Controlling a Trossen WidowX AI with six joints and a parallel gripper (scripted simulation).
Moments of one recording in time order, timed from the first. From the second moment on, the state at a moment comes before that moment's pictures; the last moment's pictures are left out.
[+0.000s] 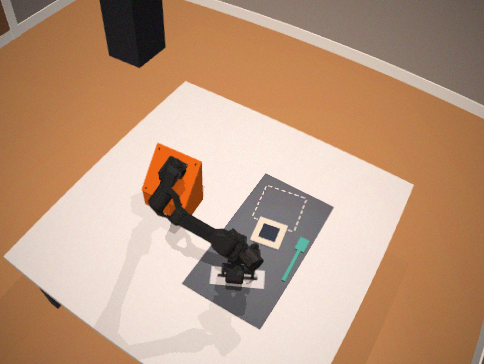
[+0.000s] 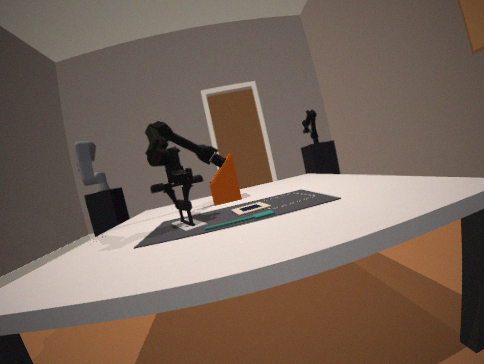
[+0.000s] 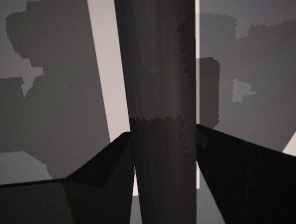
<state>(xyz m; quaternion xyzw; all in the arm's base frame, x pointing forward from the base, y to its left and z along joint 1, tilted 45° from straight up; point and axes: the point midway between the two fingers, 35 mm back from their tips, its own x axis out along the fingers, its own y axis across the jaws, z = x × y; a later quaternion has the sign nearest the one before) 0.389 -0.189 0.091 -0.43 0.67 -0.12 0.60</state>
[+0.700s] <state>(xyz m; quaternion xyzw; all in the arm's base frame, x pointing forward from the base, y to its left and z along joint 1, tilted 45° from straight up) 0.389 -0.189 0.091 -0.59 0.67 0.09 0.44</state>
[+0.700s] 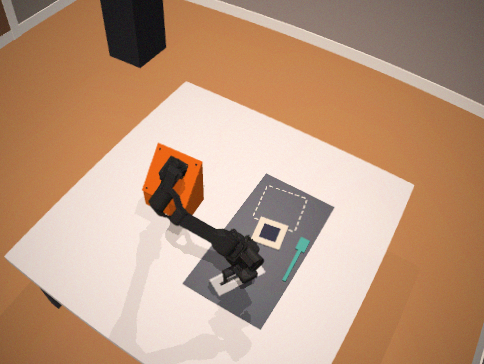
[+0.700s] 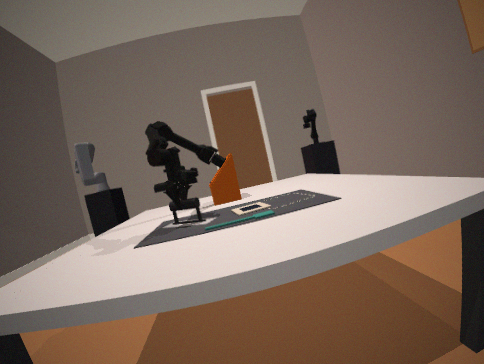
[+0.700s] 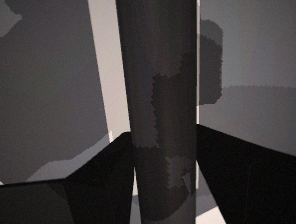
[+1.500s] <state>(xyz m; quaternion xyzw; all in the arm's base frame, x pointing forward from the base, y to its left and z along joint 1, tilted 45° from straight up) 0.389 -0.189 0.090 -0.61 0.66 0.13 0.40</state>
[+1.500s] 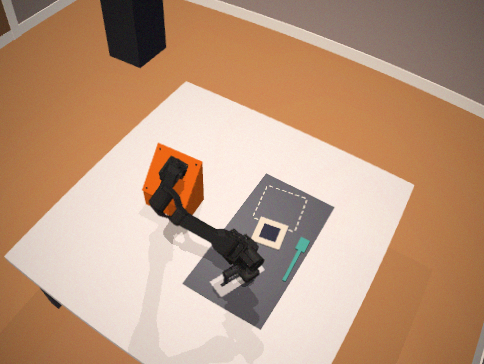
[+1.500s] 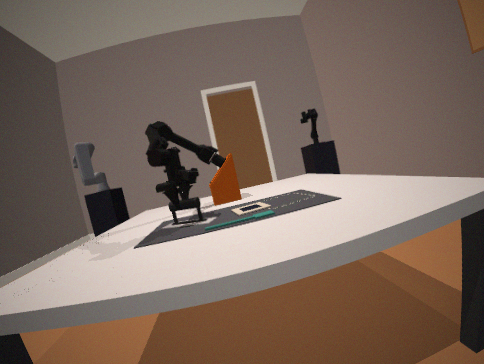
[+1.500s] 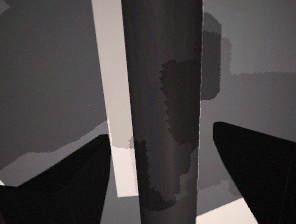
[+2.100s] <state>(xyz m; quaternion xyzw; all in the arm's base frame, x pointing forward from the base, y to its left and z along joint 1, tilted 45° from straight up) 0.384 -0.157 0.120 -0.62 0.66 0.14 0.40</state>
